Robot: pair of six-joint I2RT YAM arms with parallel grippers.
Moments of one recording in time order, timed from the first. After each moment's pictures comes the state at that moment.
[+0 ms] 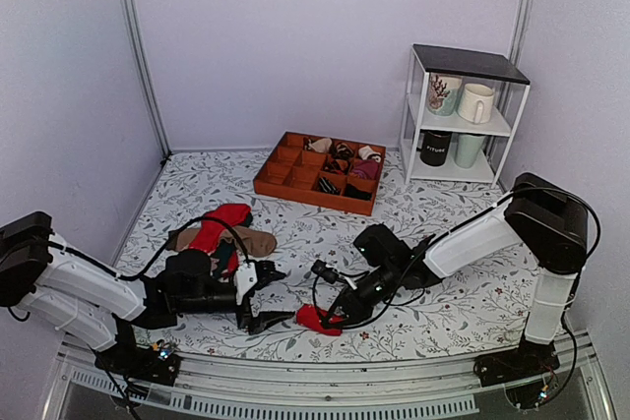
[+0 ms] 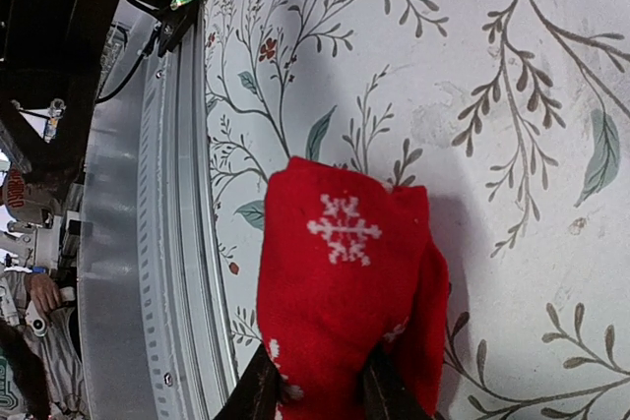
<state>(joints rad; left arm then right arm) -1.05 1.33 0.23 0.78 0.17 0.17 0.99 1.90 0.86 0.11 -0.73 0.23</state>
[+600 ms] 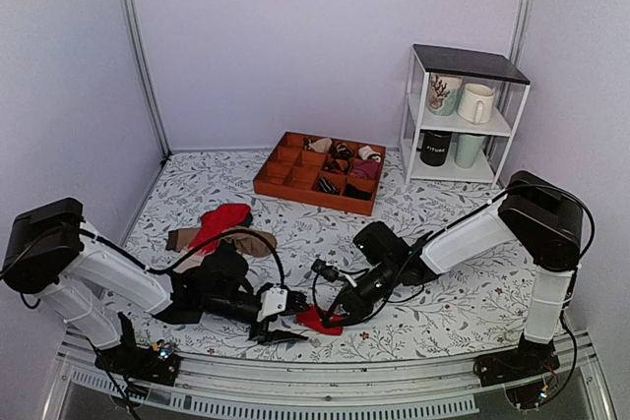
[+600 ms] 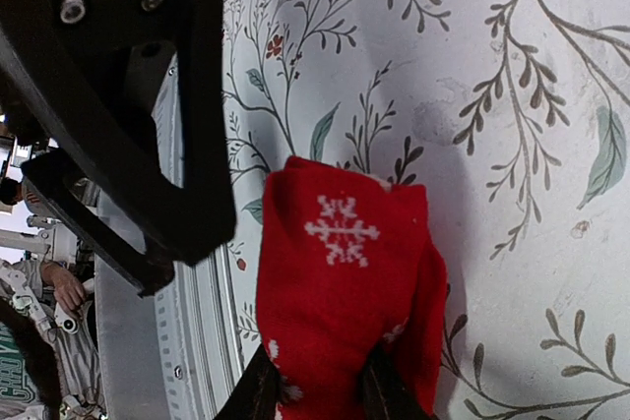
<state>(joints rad) -1.10 1.52 0.38 0.61 0.40 0.38 0.96 1.93 0.89 0.08 -0.81 0.22</state>
